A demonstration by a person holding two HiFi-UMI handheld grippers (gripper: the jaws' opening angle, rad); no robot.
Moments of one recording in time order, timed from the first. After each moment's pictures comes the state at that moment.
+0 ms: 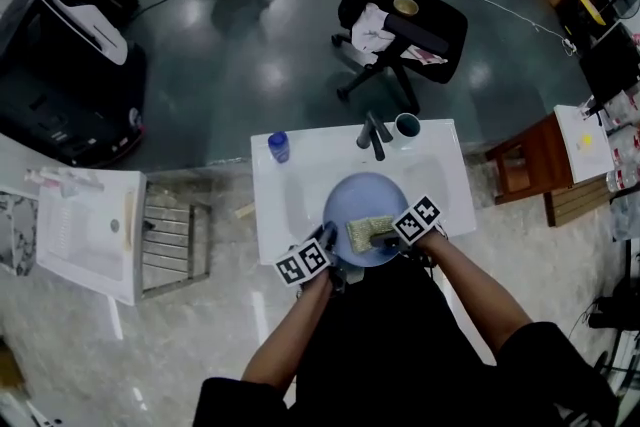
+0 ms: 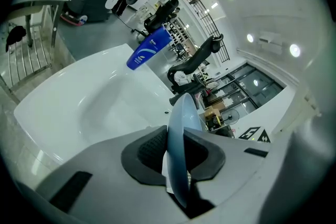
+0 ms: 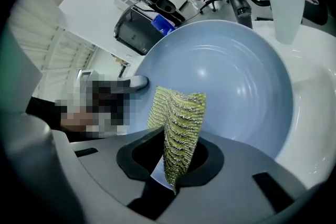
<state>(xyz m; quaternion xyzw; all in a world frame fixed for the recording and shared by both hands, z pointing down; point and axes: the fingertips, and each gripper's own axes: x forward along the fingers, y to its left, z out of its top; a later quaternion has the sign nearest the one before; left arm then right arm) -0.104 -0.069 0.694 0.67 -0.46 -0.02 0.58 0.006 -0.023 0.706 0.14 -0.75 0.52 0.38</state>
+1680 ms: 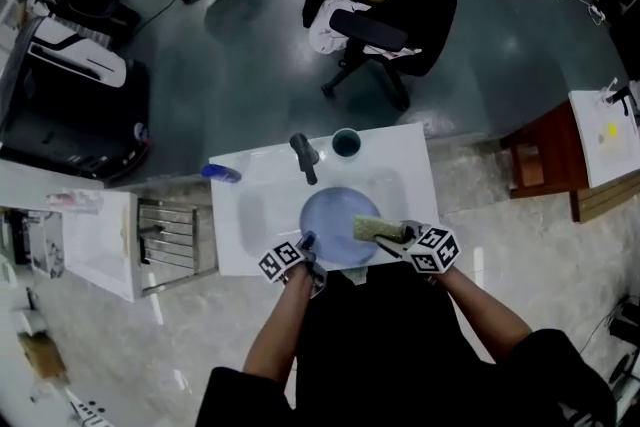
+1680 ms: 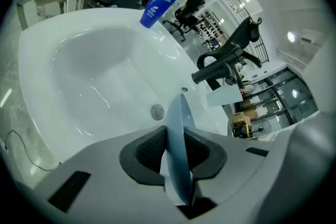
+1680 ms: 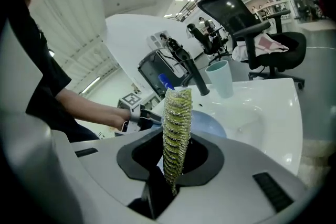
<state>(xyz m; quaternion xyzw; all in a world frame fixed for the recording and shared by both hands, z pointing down) 0.001 -0.087 0.788 0.51 -0.55 0.03 0.65 0.198 -0.087 0.665 0.20 -0.89 0.37 0.20</state>
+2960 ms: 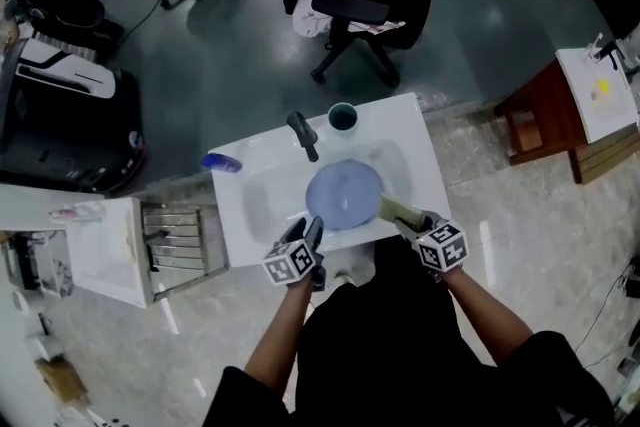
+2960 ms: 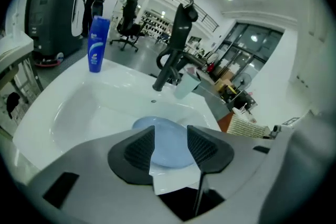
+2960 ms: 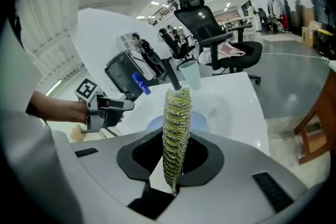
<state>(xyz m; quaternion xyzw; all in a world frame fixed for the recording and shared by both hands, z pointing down) 0.016 -0.078 0.699 0.71 -0.50 0.16 0.46 0.237 -0.044 0.675 0.38 -0.81 0.37 0.23</state>
